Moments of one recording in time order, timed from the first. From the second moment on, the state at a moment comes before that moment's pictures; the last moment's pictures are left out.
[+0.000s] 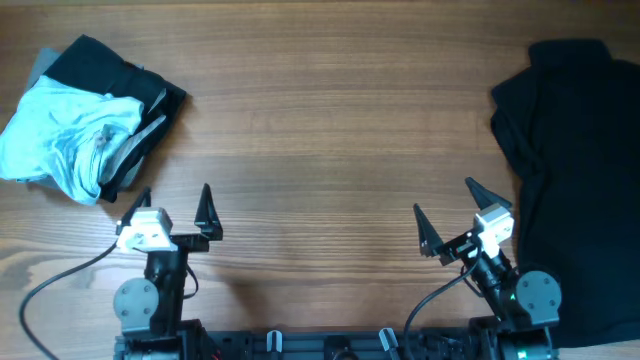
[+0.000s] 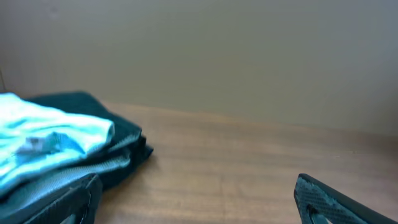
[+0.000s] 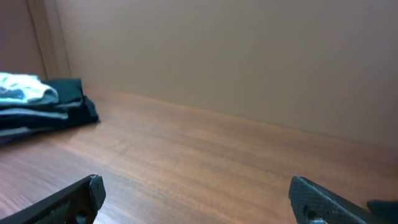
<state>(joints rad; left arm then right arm) 0.09 0.02 0.09 -0.06 0.10 -0.16 0.10 0.04 0.10 -0.05 -0.36 -0.02</state>
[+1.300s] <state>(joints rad) 0.09 1.22 1.36 -1.03 0.18 -0.23 -0.20 2.00 1.52 -0.78 0.09 0.29</state>
